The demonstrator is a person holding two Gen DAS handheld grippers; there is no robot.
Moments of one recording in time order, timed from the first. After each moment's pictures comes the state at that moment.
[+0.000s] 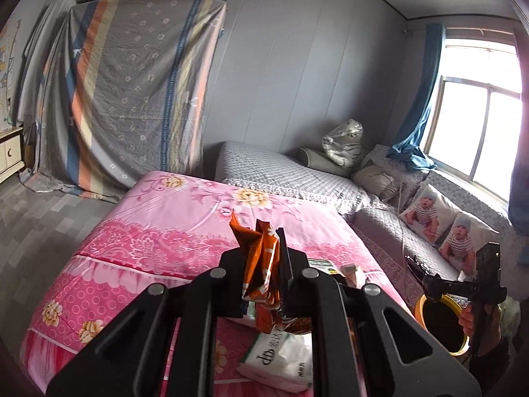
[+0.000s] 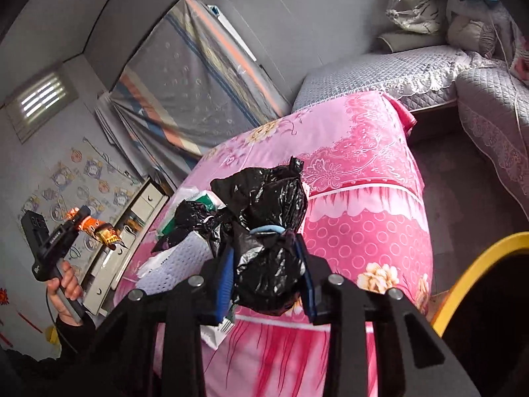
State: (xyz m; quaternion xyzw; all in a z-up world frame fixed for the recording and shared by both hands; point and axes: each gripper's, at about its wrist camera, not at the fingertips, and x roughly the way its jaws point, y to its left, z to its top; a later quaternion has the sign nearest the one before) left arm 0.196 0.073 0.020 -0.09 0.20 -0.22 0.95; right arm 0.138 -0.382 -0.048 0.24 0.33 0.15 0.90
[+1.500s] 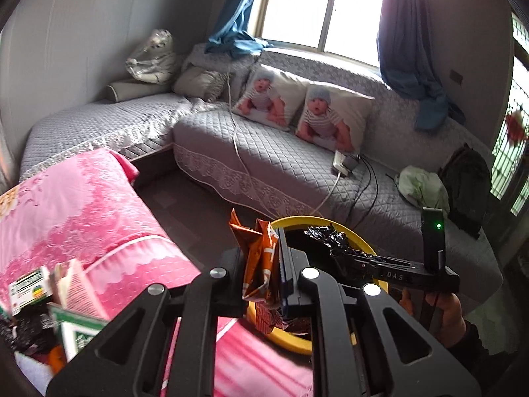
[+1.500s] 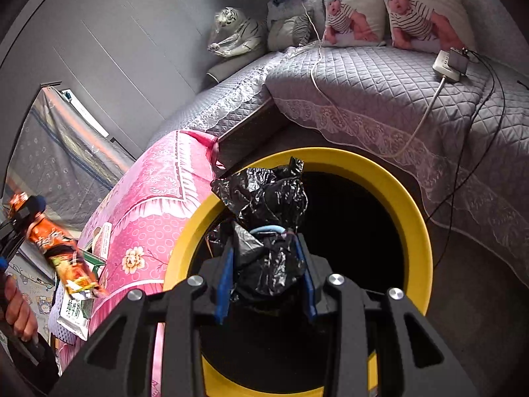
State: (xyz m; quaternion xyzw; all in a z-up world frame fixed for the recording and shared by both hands) left arm 0.149 -0.339 -0.032 0.10 0.30 -0.55 0.78; right arm -0.037 -0.555 -0.142 0.35 0.30 -0.18 0.87
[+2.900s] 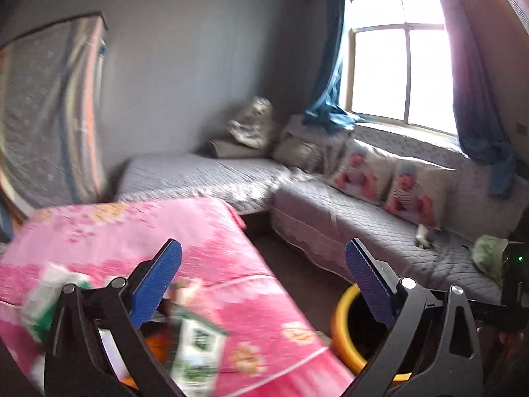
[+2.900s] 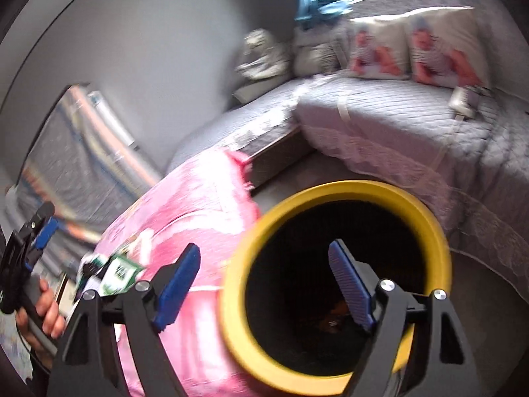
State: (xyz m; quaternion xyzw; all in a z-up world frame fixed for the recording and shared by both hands) left arm 0.154 -0.212 0.007 0.02 0.16 -0.35 0.92; right arm -0.034 -0.501 -0.078 0.30 0.26 -0.14 0.91
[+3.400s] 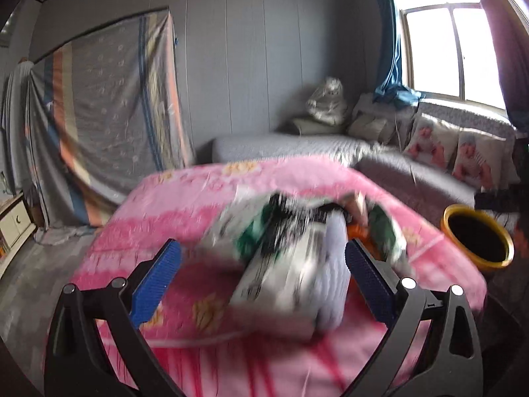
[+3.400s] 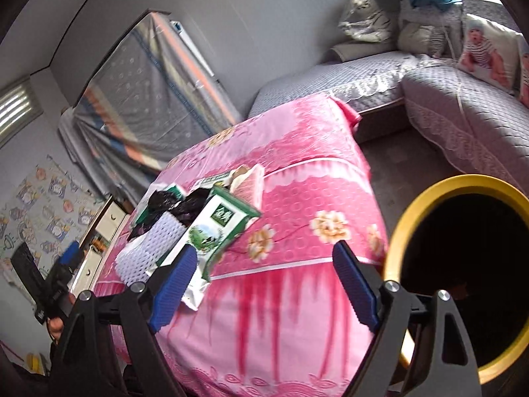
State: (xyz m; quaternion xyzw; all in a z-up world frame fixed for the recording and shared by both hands) left arm 0.144 0.037 -0.061 0.07 0.20 -0.22 0.95; right arm 0.062 -0.366 -0.060 0.24 0.32 0.04 0.91
